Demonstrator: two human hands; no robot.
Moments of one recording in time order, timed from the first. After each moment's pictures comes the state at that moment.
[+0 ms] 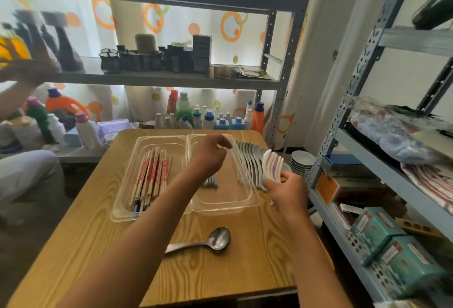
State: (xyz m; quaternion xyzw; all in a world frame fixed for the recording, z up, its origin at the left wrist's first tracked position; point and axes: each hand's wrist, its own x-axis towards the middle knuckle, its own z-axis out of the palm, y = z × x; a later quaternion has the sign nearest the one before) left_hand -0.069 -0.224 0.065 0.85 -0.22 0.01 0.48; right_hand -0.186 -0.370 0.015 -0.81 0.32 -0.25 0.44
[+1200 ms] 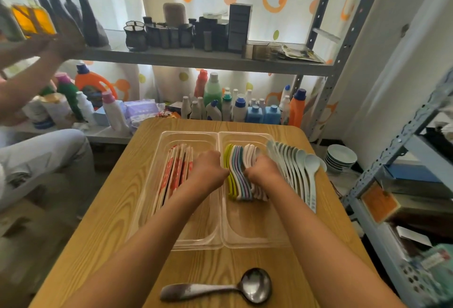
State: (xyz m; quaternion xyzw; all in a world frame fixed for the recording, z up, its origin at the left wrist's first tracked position) left_hand 0.028 -0.180 0.009 0.93 -0.10 -0.07 0.34; right_hand 0.022 -0.329 -0.022 -0.91 0.26 0.03 0.32
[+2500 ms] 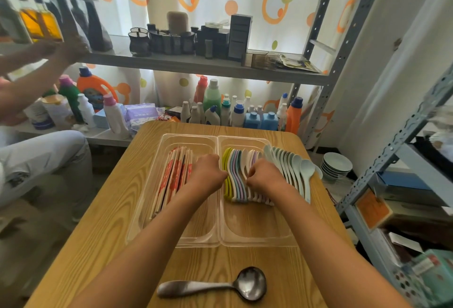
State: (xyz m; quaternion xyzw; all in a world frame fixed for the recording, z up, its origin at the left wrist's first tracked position) left_hand 0.025 -0.179 0.002 0.92 -0.11 -0.05 0.37; right_hand -0.001 -0.340 -0.005 -0.97 0.14 0.03 0.21
